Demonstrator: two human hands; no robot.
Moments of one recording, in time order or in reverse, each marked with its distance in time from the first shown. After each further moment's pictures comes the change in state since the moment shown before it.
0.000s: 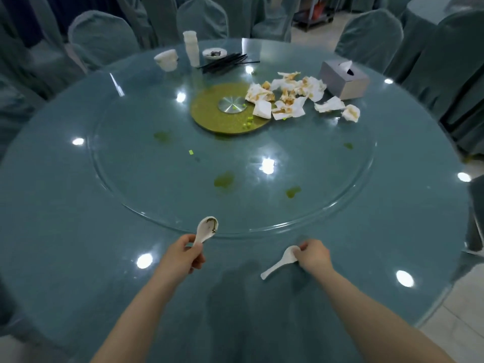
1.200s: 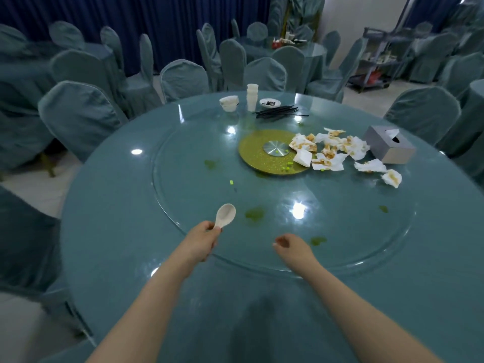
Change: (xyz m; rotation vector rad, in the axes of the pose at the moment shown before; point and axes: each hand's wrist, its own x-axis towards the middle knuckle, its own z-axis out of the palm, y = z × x) left_hand -0.015 0.077 -0.025 -0.067 0.115 0.031; right_hand 0.001 -0.123 -0.014 -0.118 -0.108 -0.562
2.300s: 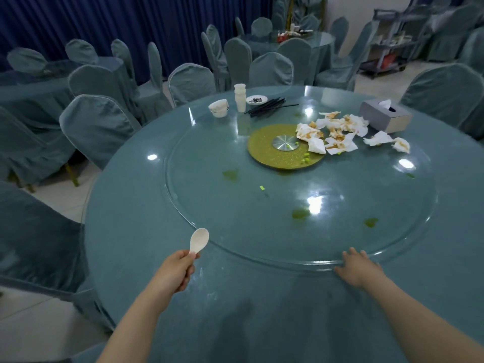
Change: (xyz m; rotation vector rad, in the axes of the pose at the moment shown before) left_hand -0.038 -0.059 -0.042 -0.101 0.137 -0.162; right_hand -0.001 0.121 -0.036 -0.652 -0.187 0.213
